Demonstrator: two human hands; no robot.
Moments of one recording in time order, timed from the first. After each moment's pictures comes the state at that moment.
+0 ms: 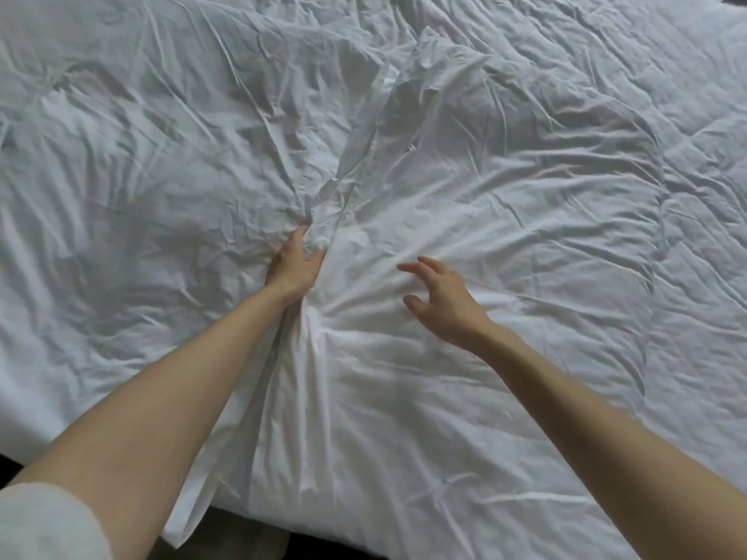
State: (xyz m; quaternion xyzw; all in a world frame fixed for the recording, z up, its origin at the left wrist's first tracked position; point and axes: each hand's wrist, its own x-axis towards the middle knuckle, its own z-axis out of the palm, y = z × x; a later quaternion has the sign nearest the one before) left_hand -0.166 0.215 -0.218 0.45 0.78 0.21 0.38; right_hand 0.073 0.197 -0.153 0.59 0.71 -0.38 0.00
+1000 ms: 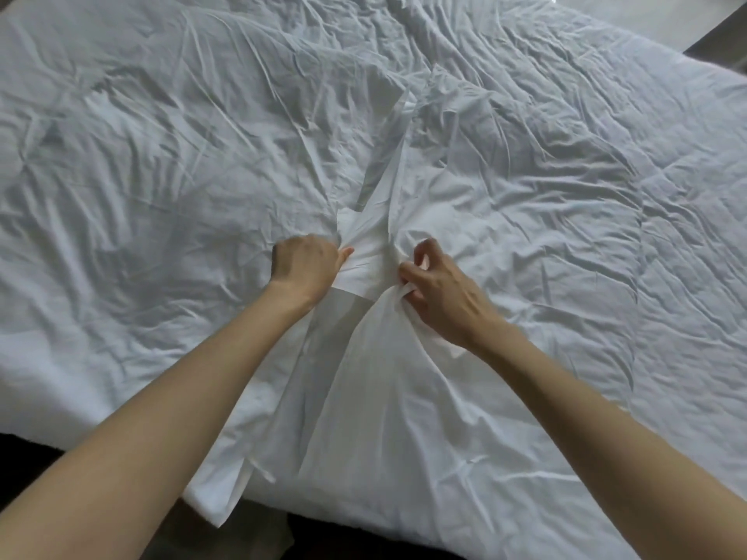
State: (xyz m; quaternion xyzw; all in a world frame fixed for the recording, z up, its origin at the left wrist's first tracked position) left_hand -0.185 0.185 -0.121 0.70 0.70 -0.07 0.08; right_hand 0.022 0.181 -0.102 0.45 0.88 -0.14 -0.01
